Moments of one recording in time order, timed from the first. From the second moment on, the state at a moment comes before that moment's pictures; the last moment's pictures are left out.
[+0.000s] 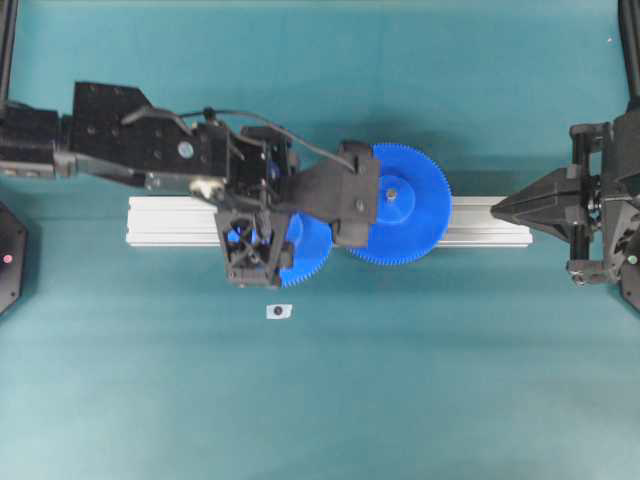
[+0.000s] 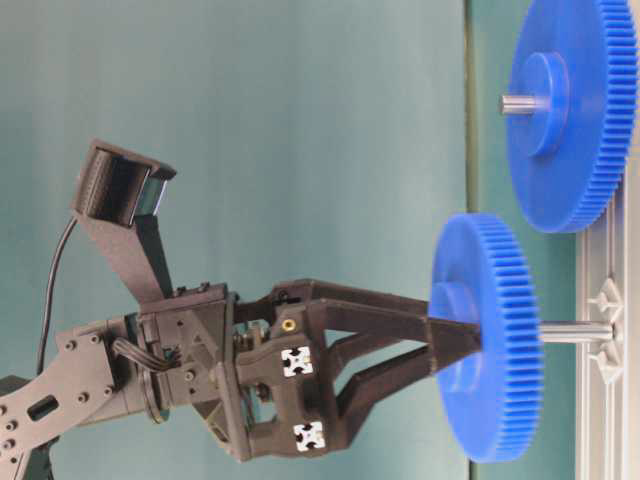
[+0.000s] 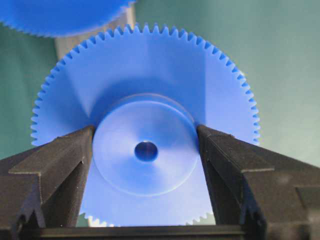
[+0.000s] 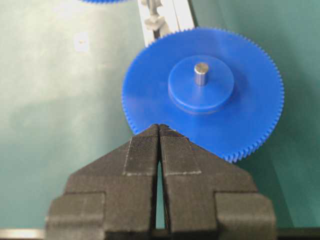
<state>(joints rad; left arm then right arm) 0.04 0.10 0.15 0.02 1.00 0.11 -0.09 -0.82 1.21 0.03 0.08 0.10</state>
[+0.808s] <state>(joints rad) 0.07 0.10 0.18 0.02 0.94 0.14 -0.09 -0.82 1.22 0.03 0.08 0.10</state>
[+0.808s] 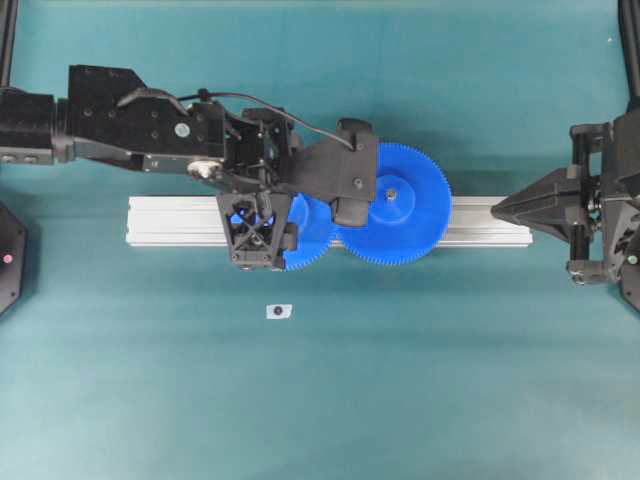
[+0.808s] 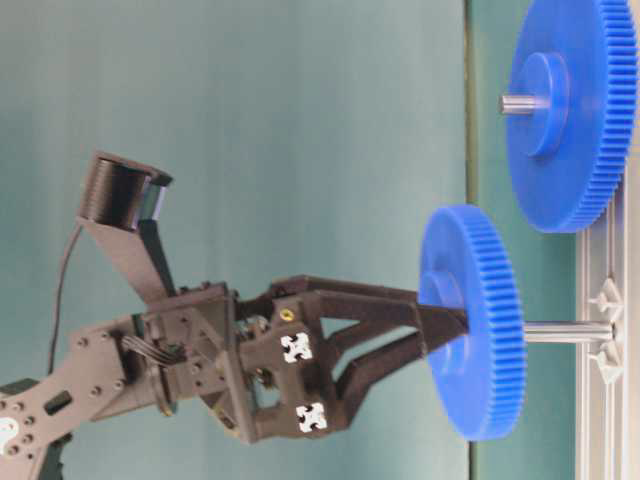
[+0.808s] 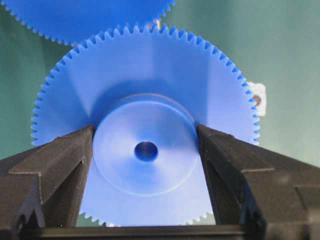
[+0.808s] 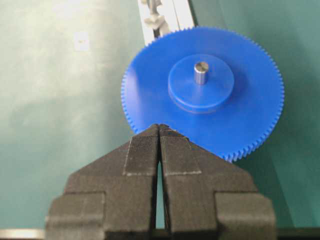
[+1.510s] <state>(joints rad) 0.08 0.13 0.20 0.02 0.91 0.14 -0.09 -0.82 1.22 0.03 0.08 0.10</state>
